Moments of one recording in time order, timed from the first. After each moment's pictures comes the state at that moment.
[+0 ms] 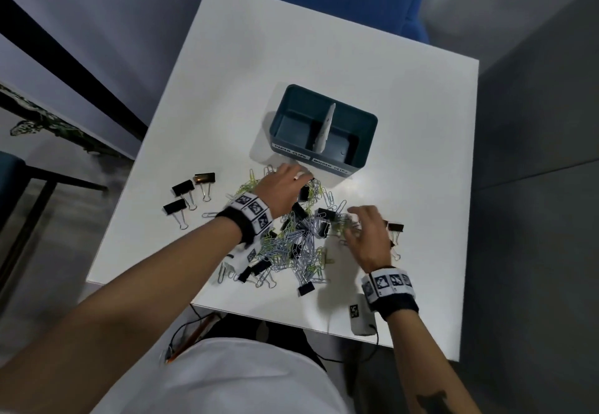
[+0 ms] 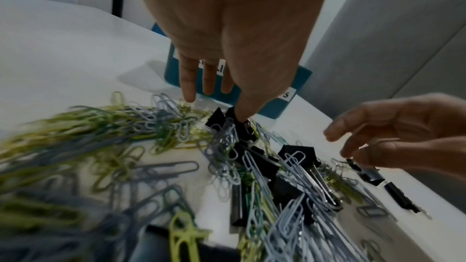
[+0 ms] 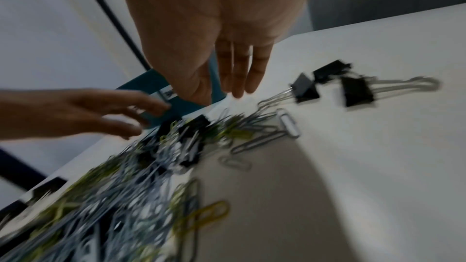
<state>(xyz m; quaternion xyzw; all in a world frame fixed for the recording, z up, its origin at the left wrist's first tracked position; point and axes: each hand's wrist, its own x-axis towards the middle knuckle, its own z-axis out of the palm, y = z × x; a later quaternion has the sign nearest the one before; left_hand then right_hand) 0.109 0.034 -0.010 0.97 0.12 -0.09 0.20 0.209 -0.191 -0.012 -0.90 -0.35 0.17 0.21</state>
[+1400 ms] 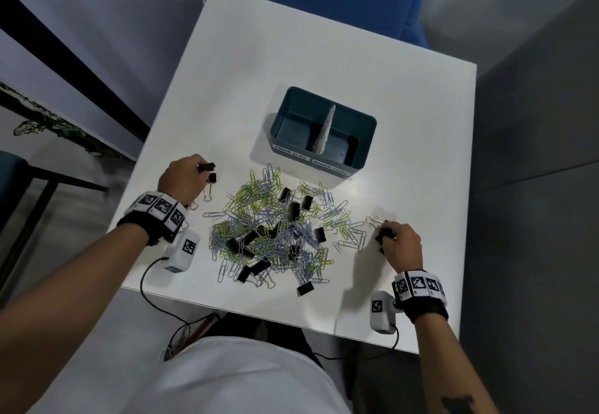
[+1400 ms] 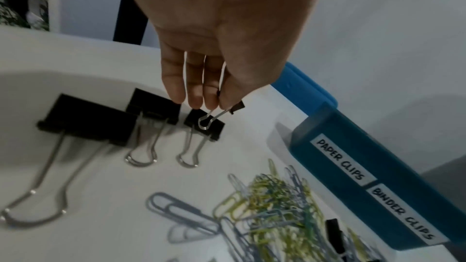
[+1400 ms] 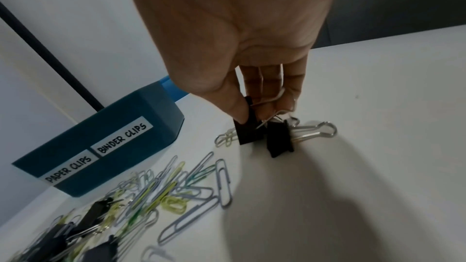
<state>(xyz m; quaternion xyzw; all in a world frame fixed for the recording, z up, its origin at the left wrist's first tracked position) -0.003 0.140 0.000 0.81 0.52 -0.06 0.28 0.253 -0.233 -0.003 -0.94 -0.18 0.24 0.17</state>
